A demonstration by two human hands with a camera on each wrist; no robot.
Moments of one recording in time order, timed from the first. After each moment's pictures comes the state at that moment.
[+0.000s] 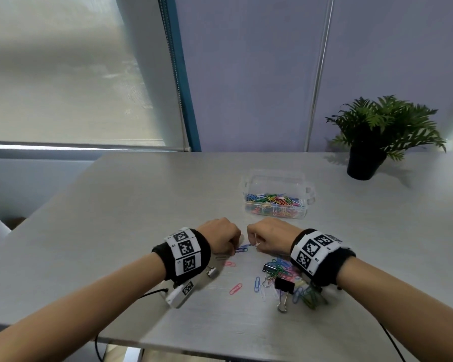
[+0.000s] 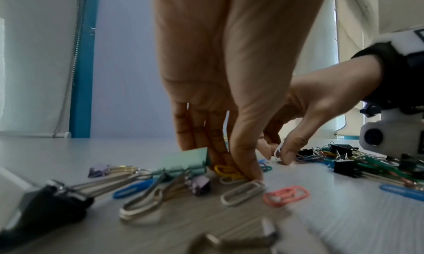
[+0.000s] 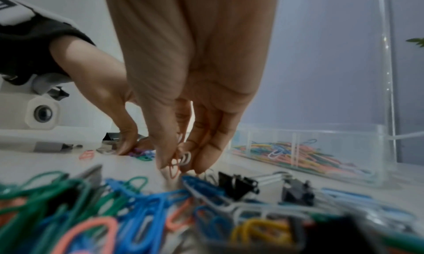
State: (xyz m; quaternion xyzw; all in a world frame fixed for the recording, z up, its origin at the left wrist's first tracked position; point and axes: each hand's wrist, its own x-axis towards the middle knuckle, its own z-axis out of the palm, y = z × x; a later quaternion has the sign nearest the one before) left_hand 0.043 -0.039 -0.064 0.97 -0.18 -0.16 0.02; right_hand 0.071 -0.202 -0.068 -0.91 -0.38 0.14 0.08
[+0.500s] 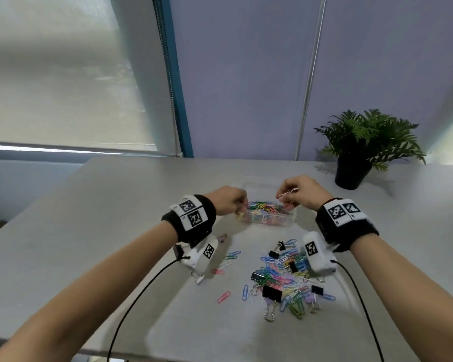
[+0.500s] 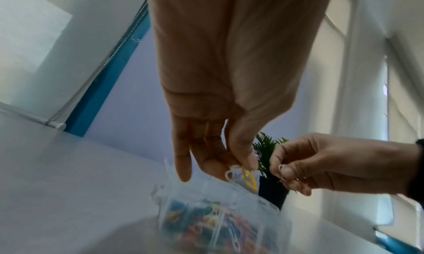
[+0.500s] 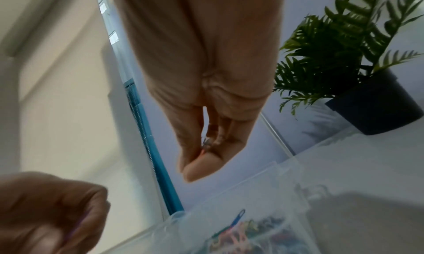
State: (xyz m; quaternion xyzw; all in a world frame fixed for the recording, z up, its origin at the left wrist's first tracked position) left_hand 0.097 -0.063 -0.010 0.96 -0.16 -0.12 0.18; right_hand 0.138 -0.274 -0.018 -0.88 -0.16 0.09 0.44
